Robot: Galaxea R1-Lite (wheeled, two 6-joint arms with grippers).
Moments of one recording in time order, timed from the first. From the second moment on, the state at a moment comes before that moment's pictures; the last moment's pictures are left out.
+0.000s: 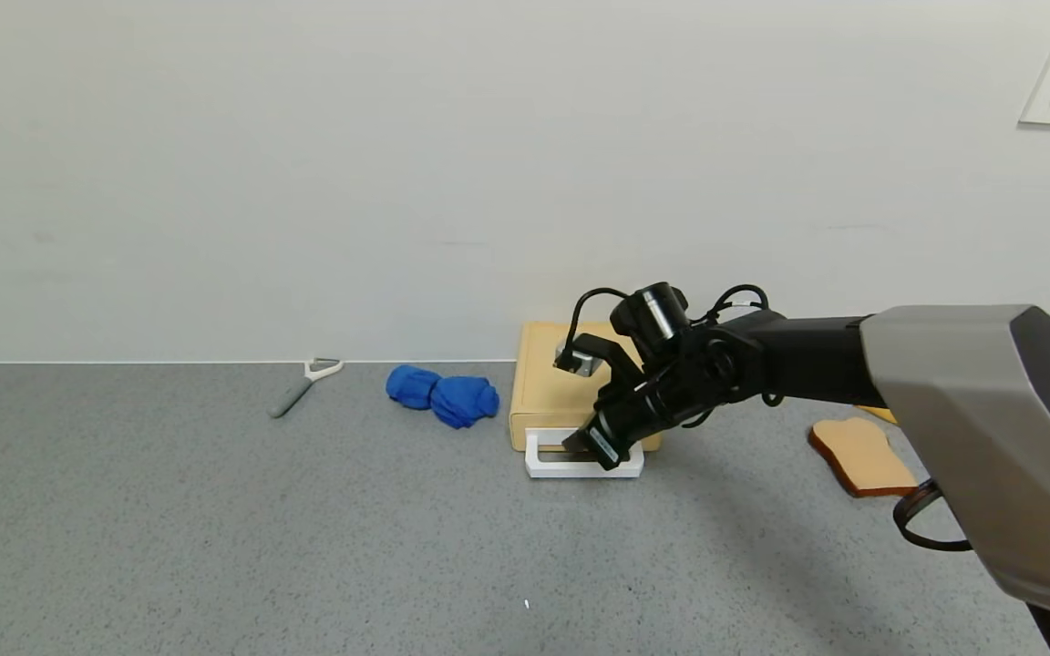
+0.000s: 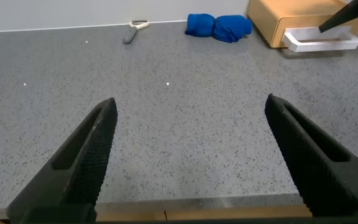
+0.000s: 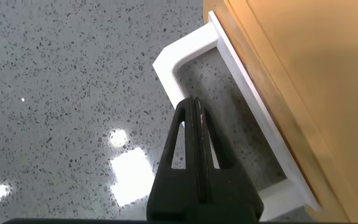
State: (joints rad) left arm 0.00 0.00 0.00 0.00 0.00 0.00; right arm 0.53 2.43 -1.99 0.41 0.42 -0.36
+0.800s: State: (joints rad) left arm 0.00 0.00 0.00 0.00 0.00 0.01; right arm 0.55 2.51 -1.99 0.23 0.43 -0.29
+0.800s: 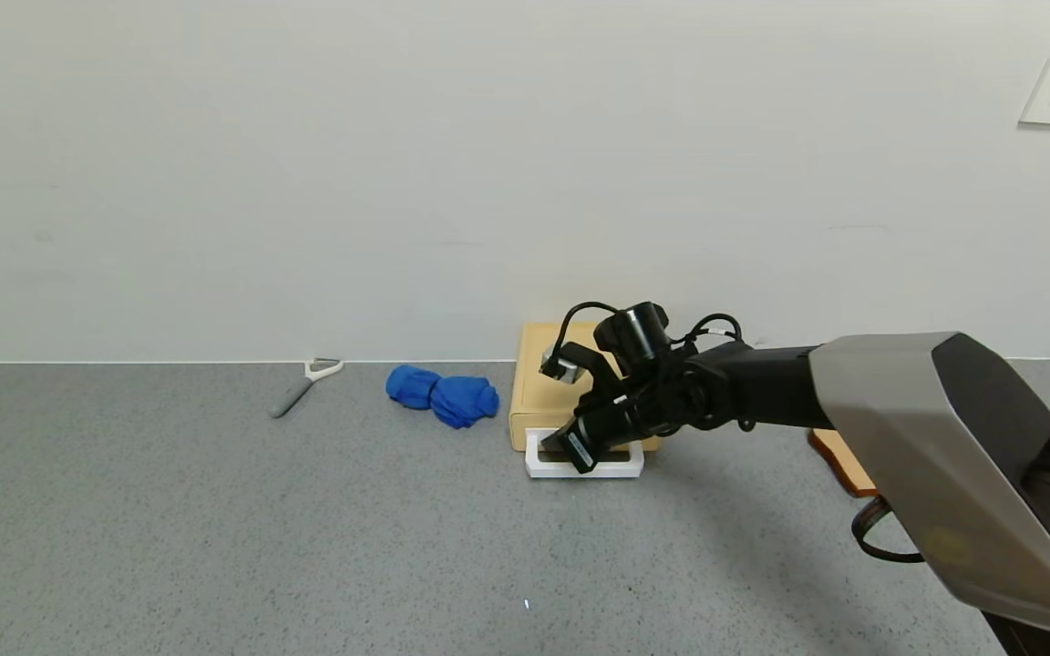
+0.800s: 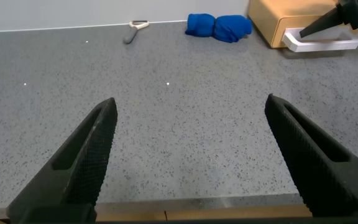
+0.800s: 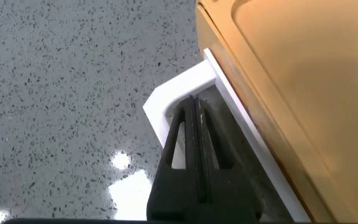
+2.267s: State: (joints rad) left arm 0.00 0.00 0.00 0.00 0.00 0.01; right arm 0.58 2.51 -1.99 0.35 0.37 -0.16
